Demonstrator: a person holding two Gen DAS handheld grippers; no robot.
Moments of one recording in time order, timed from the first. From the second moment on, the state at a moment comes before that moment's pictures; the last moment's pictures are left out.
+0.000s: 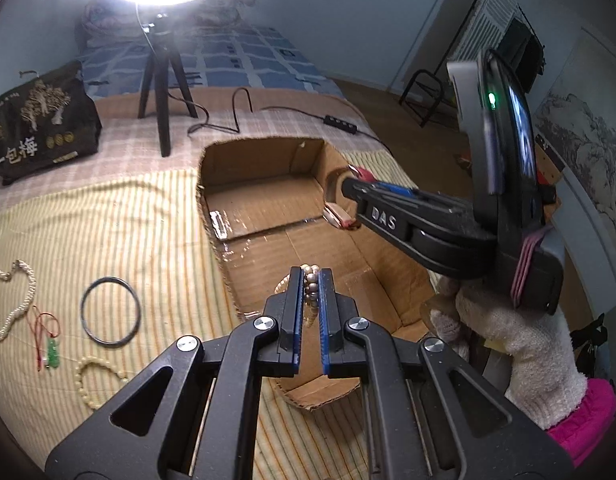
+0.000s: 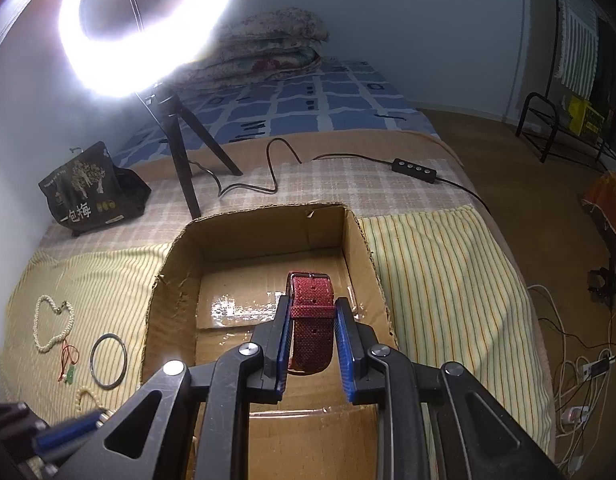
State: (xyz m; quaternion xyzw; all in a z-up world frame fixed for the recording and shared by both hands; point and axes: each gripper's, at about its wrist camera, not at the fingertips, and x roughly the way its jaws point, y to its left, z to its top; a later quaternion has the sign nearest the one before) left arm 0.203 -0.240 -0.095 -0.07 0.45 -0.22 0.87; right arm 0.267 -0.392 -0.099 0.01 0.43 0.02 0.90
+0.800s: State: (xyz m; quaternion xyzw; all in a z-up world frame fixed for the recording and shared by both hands) left arm 0.192 -0.215 -0.086 -0.04 0.43 -0.19 0.88; right arm 0.249 -0.396 -0.079 0.03 0.41 0.01 0.91
